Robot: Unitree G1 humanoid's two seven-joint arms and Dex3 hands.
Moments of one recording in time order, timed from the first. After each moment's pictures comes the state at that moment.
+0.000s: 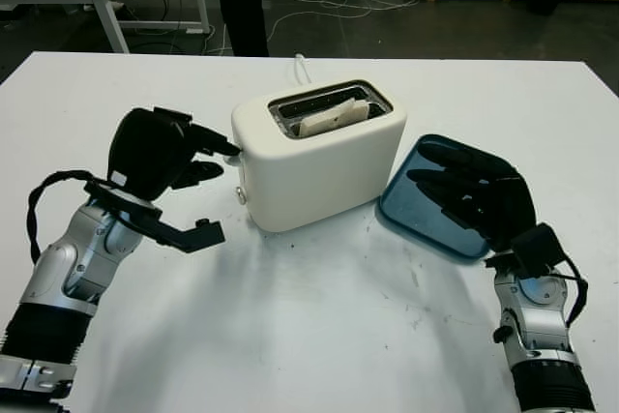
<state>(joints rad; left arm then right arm) -0.32 0.55 -0.09 0.14 0.77 -0.41 0.28 -0.15 -0.26 -0.15 0.28 0.13 -0.42 0.28</state>
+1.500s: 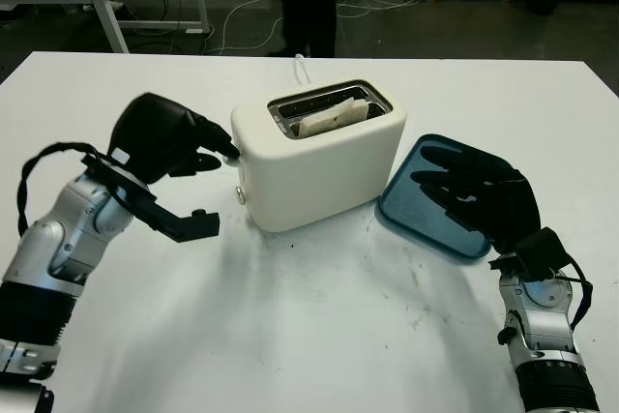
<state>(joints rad) -0.41 0.68 -0.12 0.09 0.73 -0.40 0.00 -0.15 -0.28 -0.16 0.31 0.13 -0.45 0.31</state>
